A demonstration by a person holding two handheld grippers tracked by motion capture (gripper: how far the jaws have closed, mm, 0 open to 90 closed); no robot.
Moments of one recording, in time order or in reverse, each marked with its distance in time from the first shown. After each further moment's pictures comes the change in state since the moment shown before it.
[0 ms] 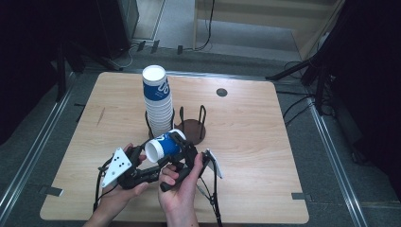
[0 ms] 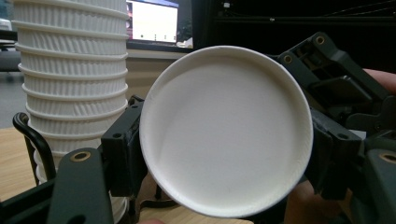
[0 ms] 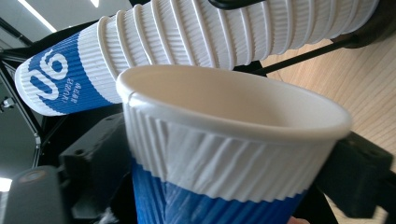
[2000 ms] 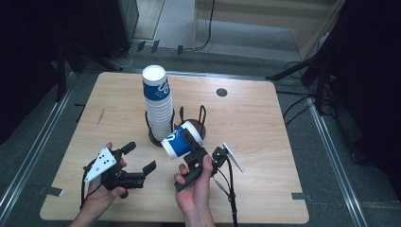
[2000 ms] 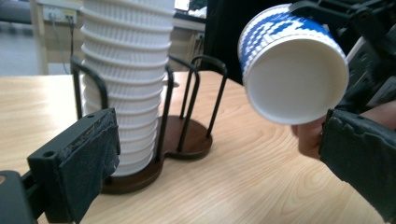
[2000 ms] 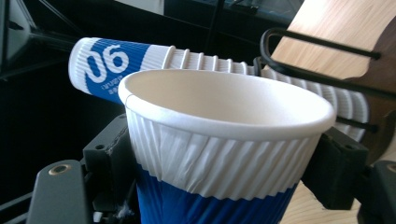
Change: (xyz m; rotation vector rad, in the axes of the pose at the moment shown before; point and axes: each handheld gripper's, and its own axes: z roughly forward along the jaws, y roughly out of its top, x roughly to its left) left arm 0.028 -0.003 -0.029 0.133 0.041 -0.104; right arm 0.028 0.018 -0.024 -0.119 0.013 -0.531
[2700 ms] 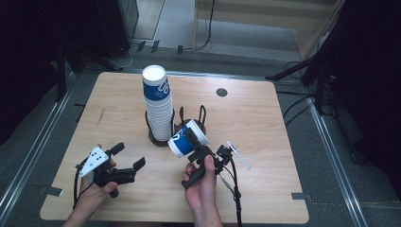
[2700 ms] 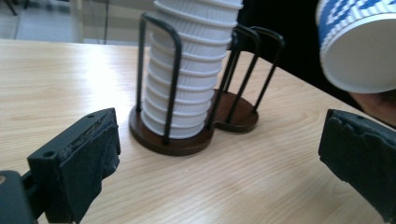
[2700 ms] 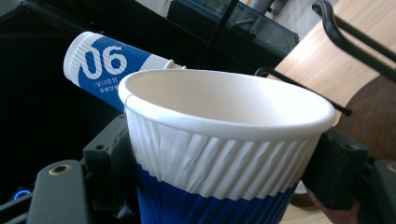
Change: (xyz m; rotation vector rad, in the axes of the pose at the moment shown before) left arm 0.035 -0.016 -0.008 0.068 0.120 -0.039; right arm -0.003 0.013 -0.003 -0.044 -0.012 -0.246
